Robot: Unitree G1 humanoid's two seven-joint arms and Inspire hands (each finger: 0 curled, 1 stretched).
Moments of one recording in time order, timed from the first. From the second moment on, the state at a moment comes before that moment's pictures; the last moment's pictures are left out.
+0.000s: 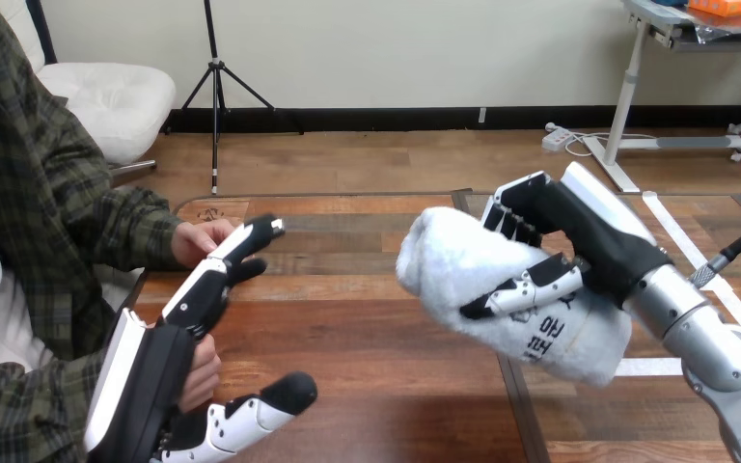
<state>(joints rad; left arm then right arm) 0.36 0.15 0.07 -0.01 0.07 -0.88 -0.19 -0.41 -0.51 0.15 0.59 -0.20 -0.55 0.22</state>
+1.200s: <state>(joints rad) 0.61 0.17 0.47 -0.47 0.55 -0.81 -0.04 -0.36 -0.49 0.15 0.57 -0.19 -0.56 0.23</state>
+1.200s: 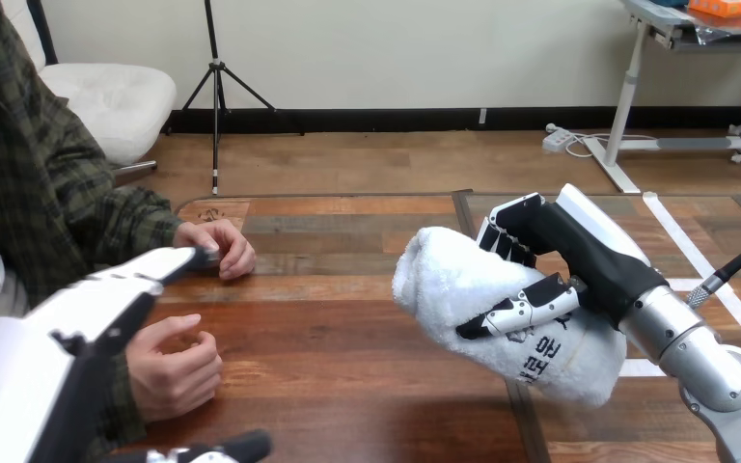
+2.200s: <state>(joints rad) 0.63 0.26 0.59 -0.51 0.68 -0.63 -0.02 -0.36 -0.47 0.15 0.55 -0.19 -0.57 0.25</state>
